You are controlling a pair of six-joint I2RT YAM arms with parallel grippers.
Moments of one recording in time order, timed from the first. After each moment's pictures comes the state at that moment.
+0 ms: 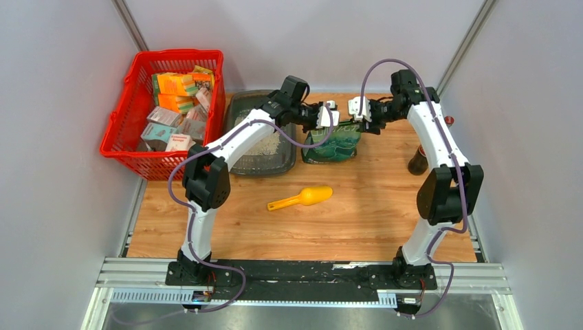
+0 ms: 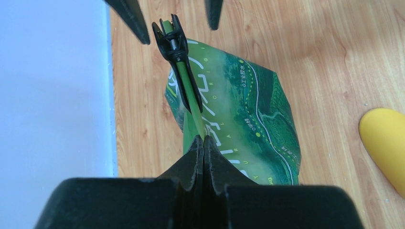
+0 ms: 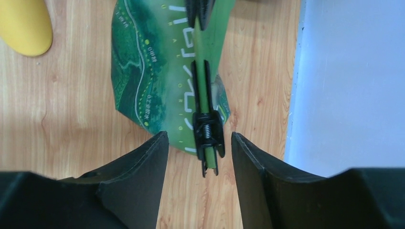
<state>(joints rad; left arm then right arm) -0.62 2.09 1.95 -0.50 0.72 1.05 0.08 1.80 1.77 -1.03 -0.75 -1.55</state>
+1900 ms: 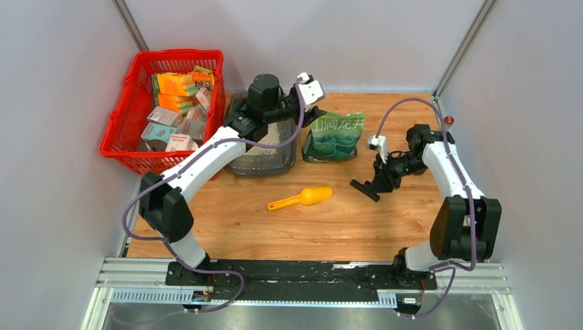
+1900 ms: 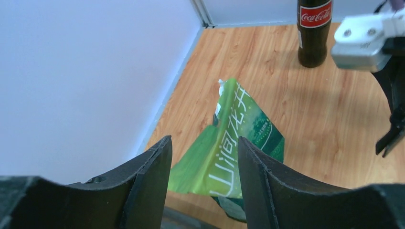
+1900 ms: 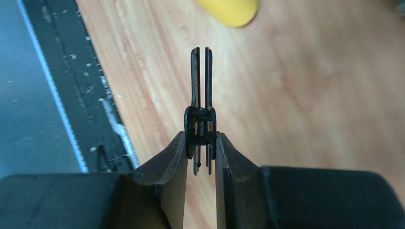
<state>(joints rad) -0.63 1.70 1.60 -0.05 0.51 0.50 -0.05 1.47 1.20 -1.25 -0.82 -1.09</state>
